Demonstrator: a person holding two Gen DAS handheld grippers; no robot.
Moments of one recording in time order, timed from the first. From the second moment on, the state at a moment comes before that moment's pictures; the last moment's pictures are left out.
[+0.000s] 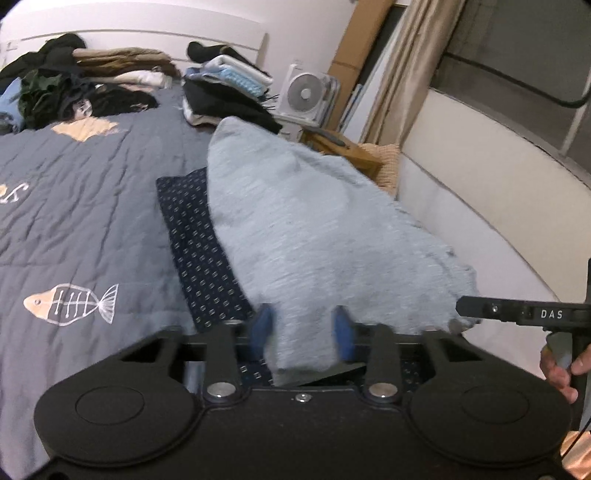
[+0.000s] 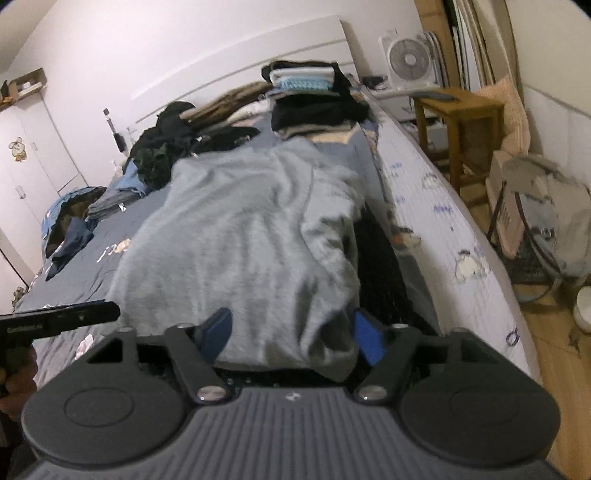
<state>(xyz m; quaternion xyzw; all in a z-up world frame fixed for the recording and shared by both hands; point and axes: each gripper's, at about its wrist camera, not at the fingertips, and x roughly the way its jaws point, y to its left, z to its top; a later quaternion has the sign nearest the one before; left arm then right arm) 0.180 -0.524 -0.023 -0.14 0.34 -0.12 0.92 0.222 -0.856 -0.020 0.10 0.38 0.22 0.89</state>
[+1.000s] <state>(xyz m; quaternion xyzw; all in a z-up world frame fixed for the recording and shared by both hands) 0.140 -0.545 0.030 -0.06 0.34 -0.09 0.94 0.184 -0.873 0.041 0.09 0.35 0.20 0.91</state>
